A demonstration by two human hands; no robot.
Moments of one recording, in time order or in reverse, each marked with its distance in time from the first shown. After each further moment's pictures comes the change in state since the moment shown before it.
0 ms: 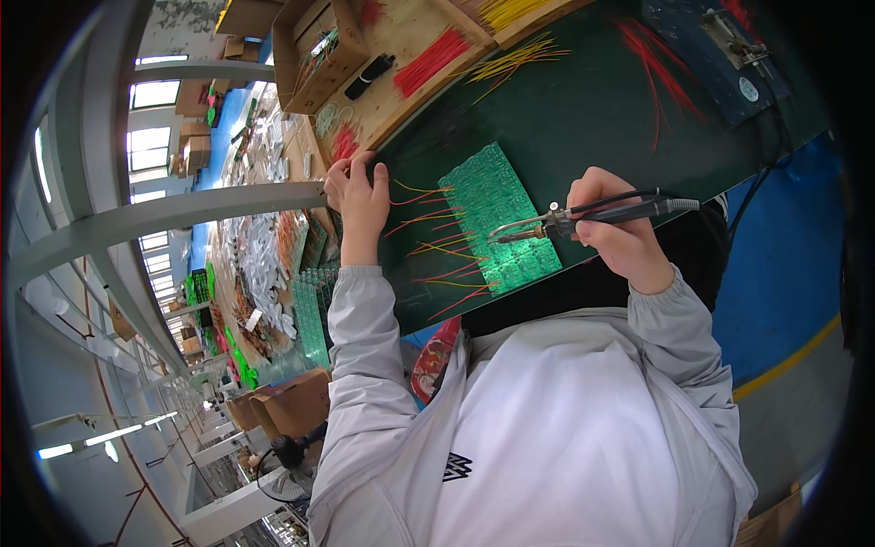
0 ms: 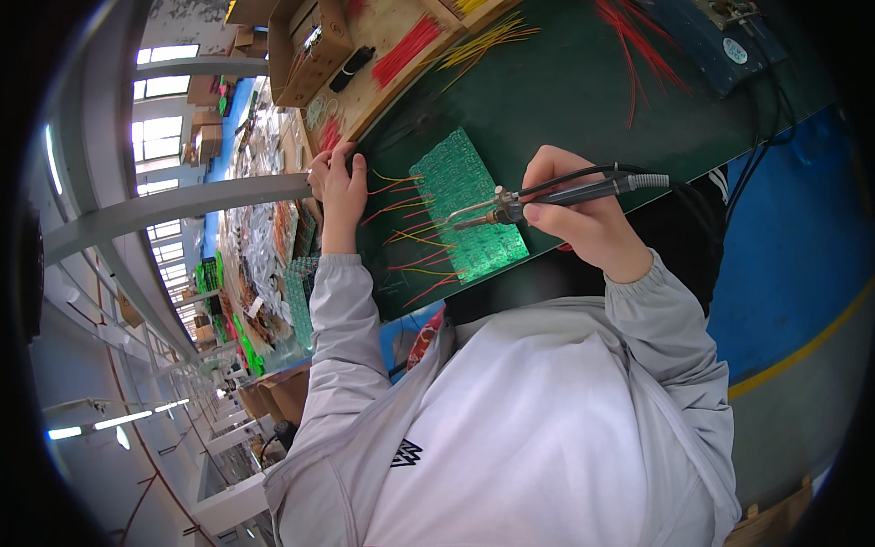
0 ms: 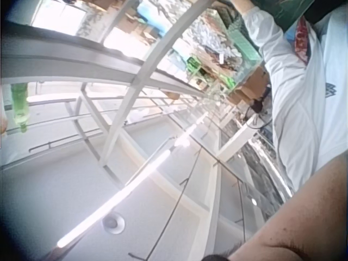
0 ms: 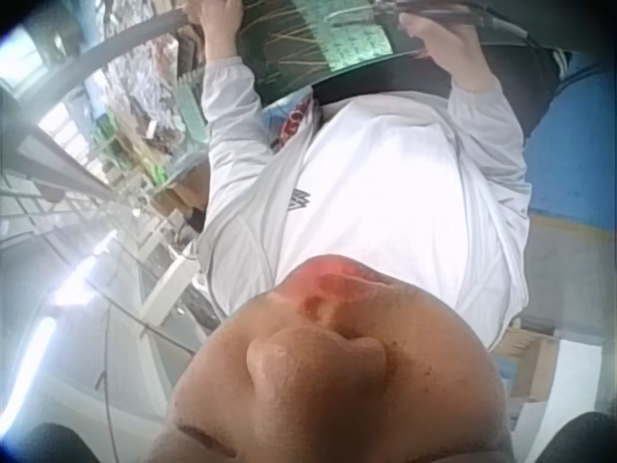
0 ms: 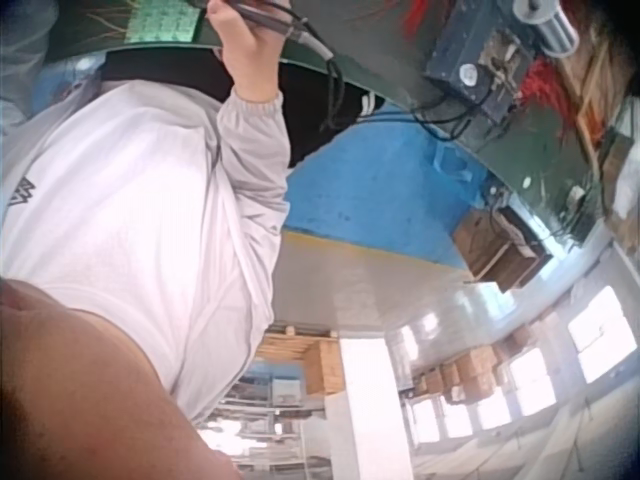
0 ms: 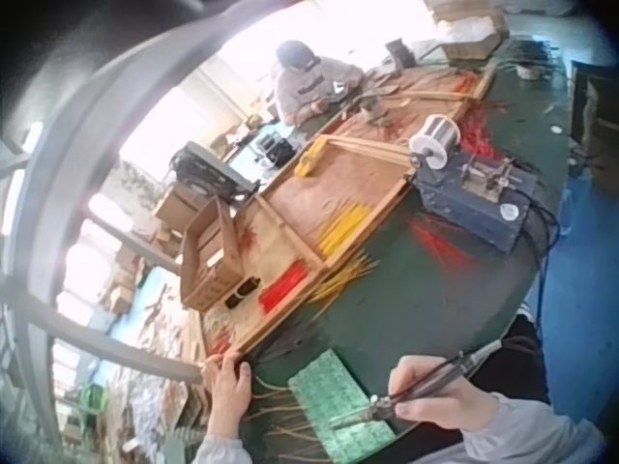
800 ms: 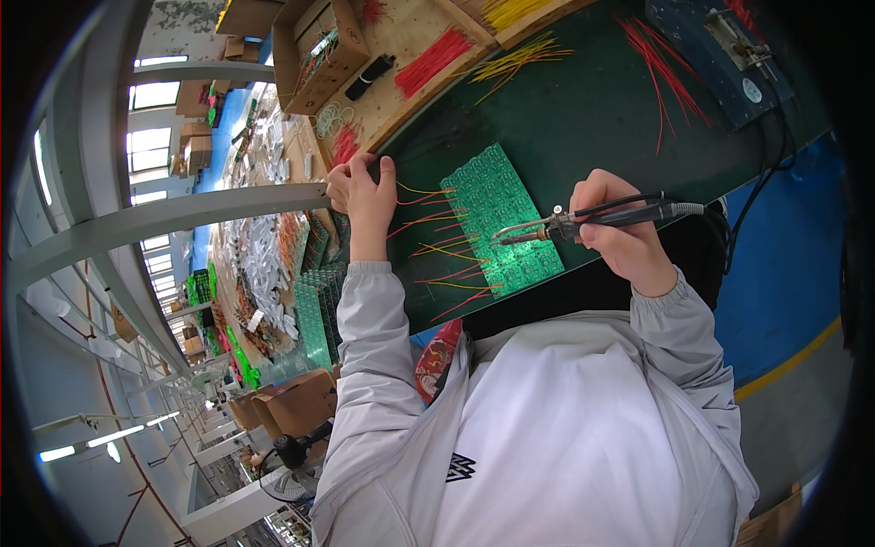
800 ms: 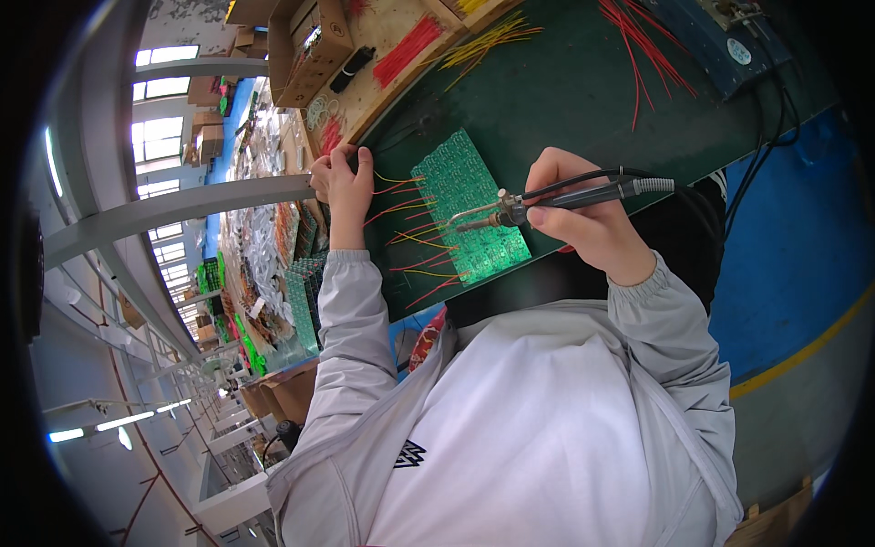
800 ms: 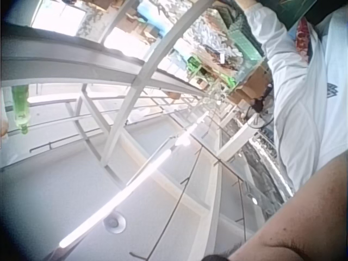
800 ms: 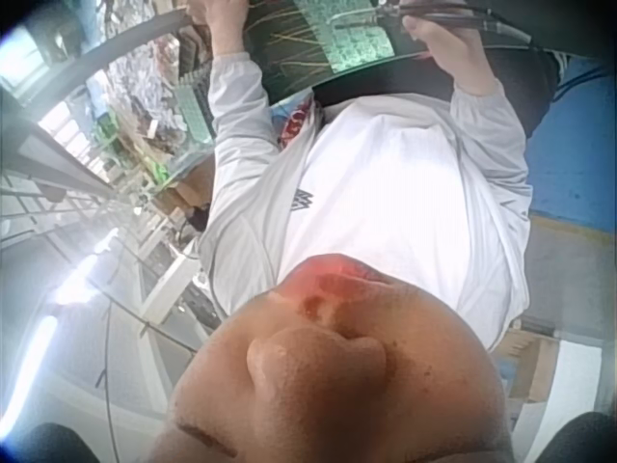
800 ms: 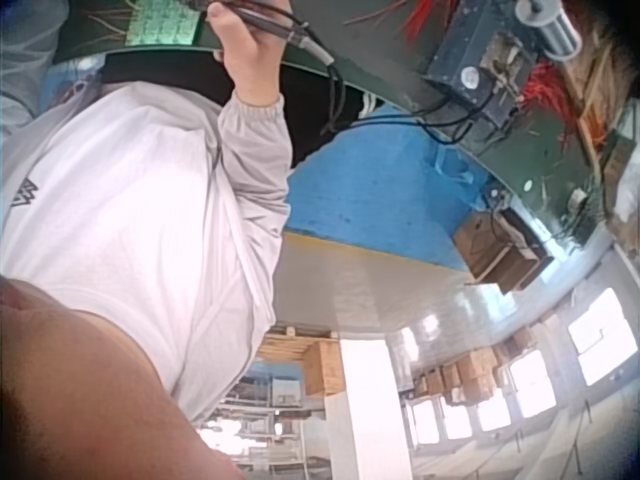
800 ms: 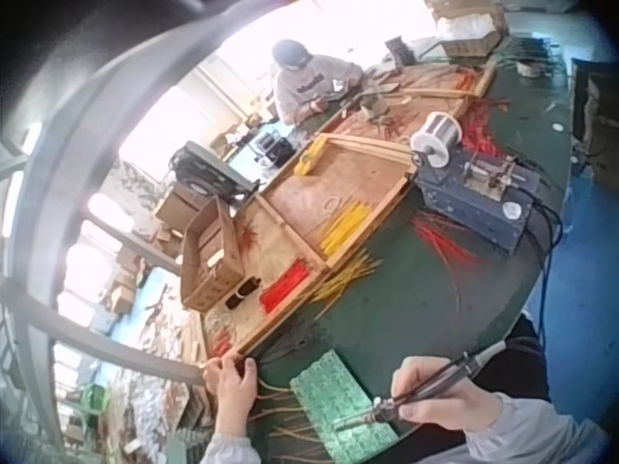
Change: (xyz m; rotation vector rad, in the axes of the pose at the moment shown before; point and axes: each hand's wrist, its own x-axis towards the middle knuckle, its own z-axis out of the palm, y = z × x) left_hand 0.003 0.014 0.008 0.004 0.006 -0.208; right_hand 0.000 -0.002 -0.002 0.007 -0.015 0.015
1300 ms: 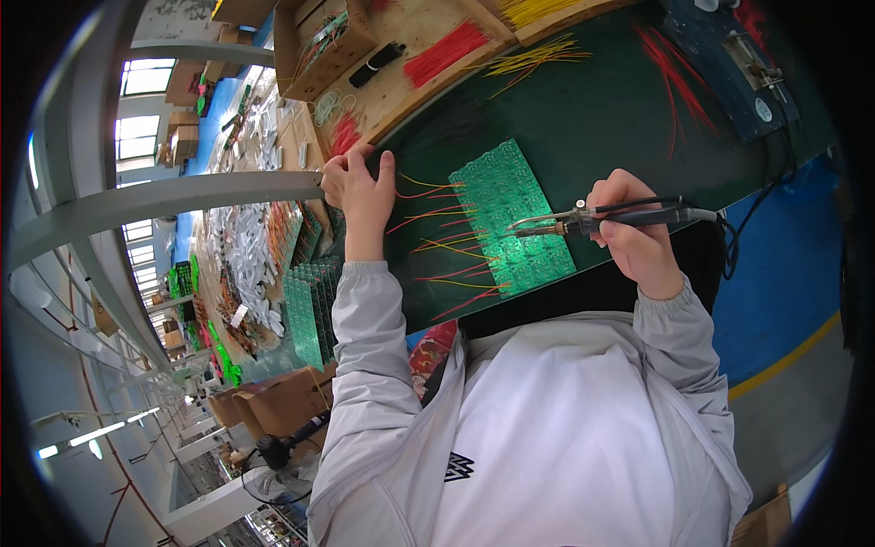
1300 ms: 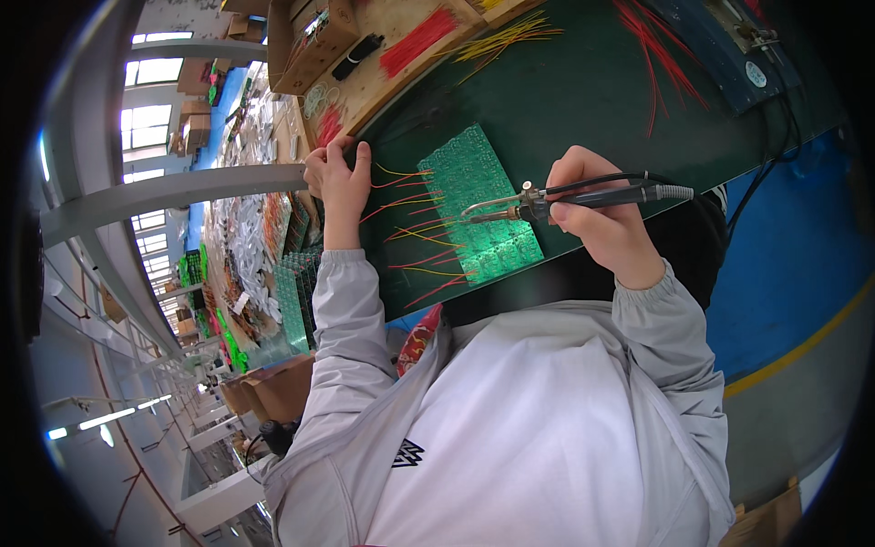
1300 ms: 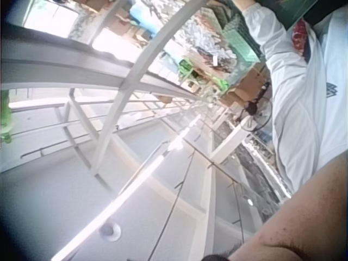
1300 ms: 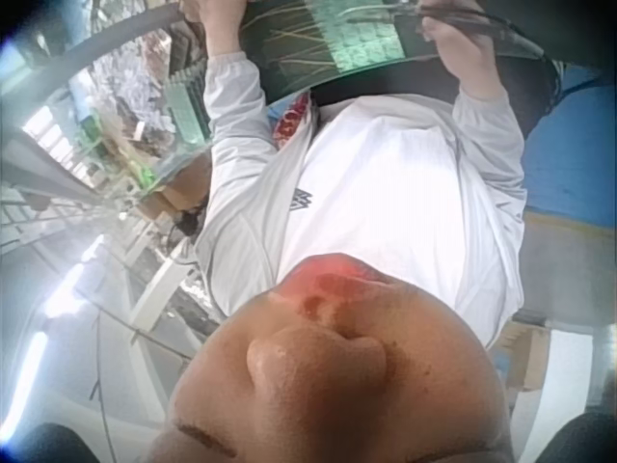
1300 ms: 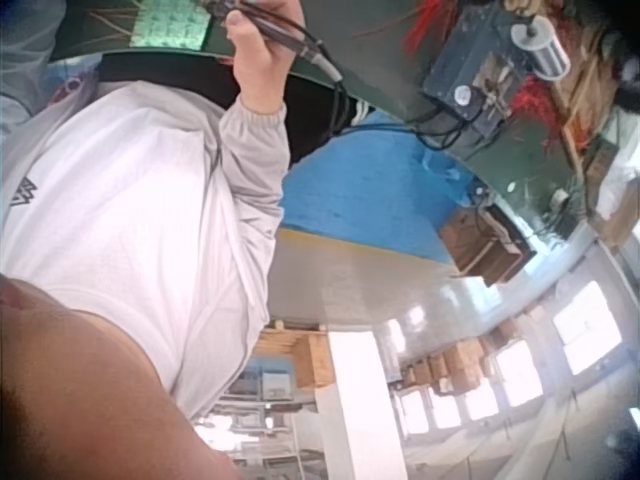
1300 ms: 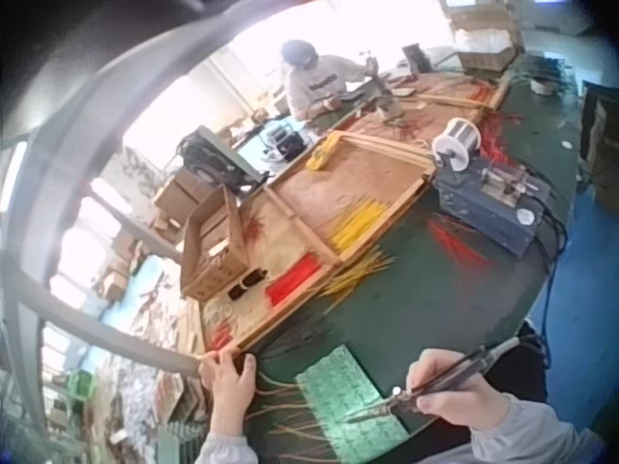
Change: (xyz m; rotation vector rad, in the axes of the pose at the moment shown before) left_hand -0.002 -0.013 -0.002 0.010 0.034 0.044; right_hand 0.003 0.003 0.007 0.104 0.036 -0.016
